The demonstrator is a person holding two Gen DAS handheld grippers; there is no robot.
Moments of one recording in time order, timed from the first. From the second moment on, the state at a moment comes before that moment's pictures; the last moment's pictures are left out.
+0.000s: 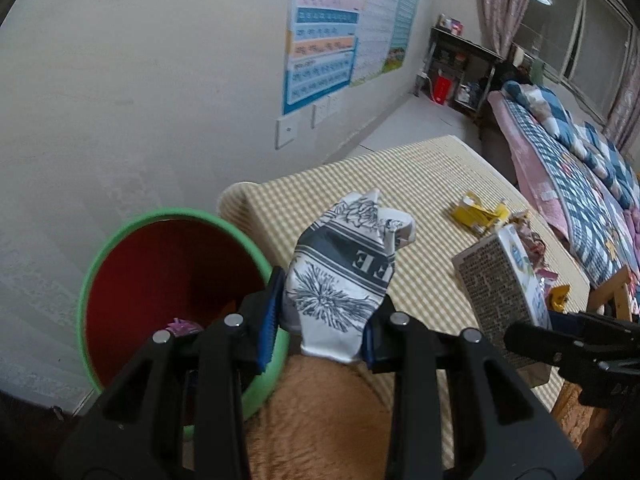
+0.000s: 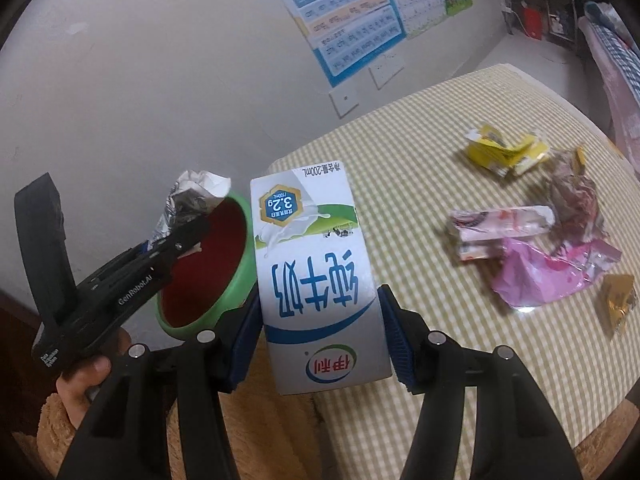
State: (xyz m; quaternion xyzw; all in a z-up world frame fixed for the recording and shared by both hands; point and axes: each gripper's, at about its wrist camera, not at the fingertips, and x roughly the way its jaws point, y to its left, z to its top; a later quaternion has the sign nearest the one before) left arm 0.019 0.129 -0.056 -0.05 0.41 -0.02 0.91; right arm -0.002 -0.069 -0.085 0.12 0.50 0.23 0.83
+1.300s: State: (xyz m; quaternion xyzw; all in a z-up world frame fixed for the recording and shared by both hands) left arm 0.009 0.204 -0.084 -0.10 0.43 0.03 0.90; right arm -0.016 -0.004 -0.171 -0.04 0.62 0.23 0.75
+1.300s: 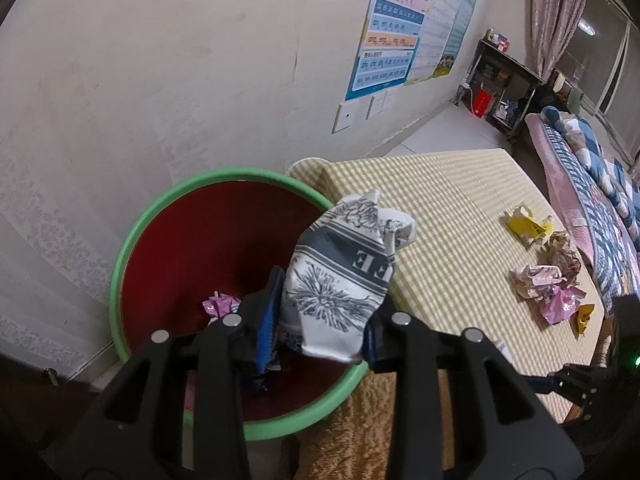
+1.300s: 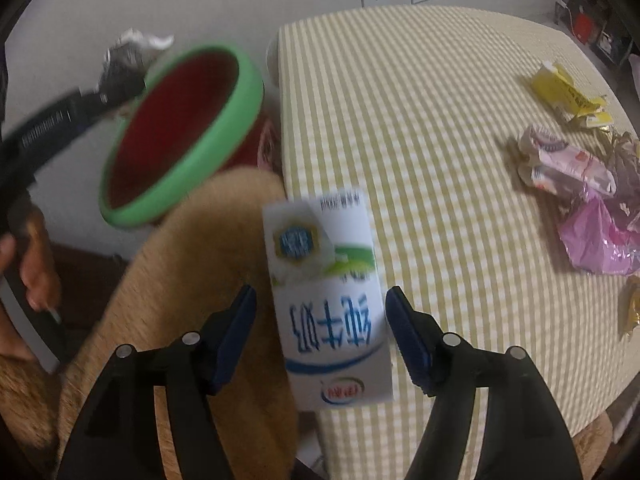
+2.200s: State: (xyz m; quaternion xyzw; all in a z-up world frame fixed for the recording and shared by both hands) left arm 0.002 0.244 -0.101 -0.10 0.45 0.08 0.89; right arm 0.047 0.066 -0.094 0.09 0.53 0.33 0.77
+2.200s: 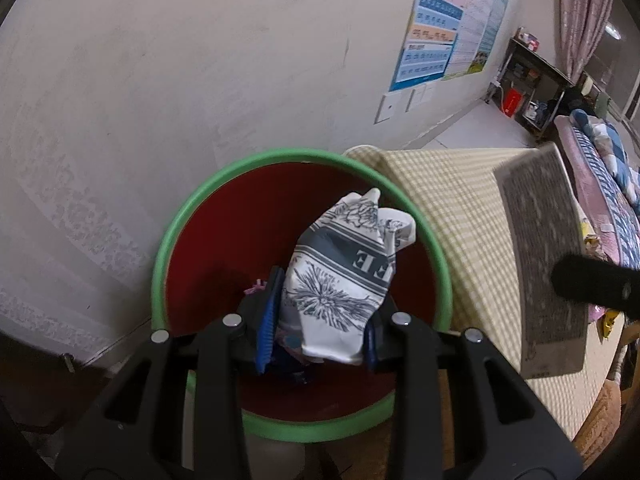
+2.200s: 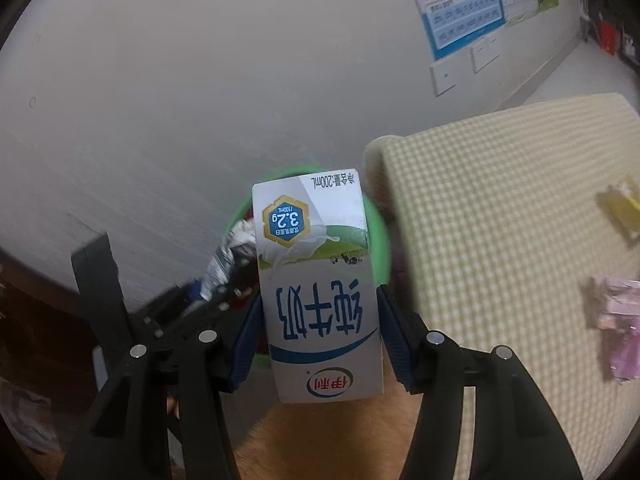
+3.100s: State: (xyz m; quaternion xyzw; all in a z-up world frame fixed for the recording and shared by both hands) left arm 0.008 0.234 -0.103 -0.09 0.45 0.09 0.88; right arm 0.040 -0.118 -0.098 0.06 0.47 0.07 0.88
